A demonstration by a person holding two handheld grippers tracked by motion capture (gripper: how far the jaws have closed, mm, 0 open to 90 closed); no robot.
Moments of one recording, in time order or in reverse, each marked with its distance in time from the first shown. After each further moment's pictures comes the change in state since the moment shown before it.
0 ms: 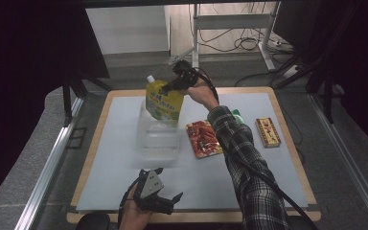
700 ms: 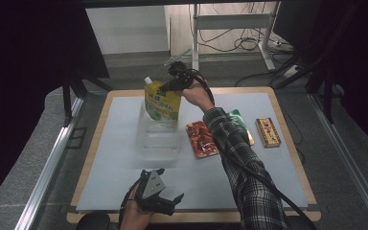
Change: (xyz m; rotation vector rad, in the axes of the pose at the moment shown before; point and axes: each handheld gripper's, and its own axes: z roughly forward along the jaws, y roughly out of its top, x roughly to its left) left arm -0.003 0.000 0.003 0.009 -0.010 0.007; right arm 0.006 0.004 0.013 0.018 -0.063 0.037
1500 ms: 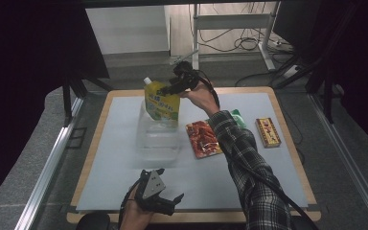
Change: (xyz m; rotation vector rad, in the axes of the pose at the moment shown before) left arm 0.000 0.000 0.000 0.010 0.004 0.010; right arm 0.006 -0.008 -0.020 -0.057 -0.083 0.032
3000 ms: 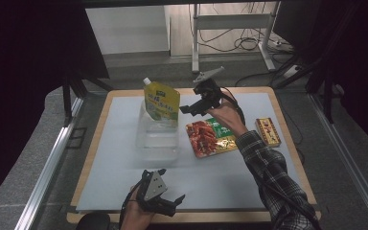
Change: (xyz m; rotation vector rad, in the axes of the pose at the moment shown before) left arm -0.003 -0.001 0.003 -0.012 -0.005 0.028; right arm 0.016 -0.067 -0.059 -0.028 -0.018 -0.020
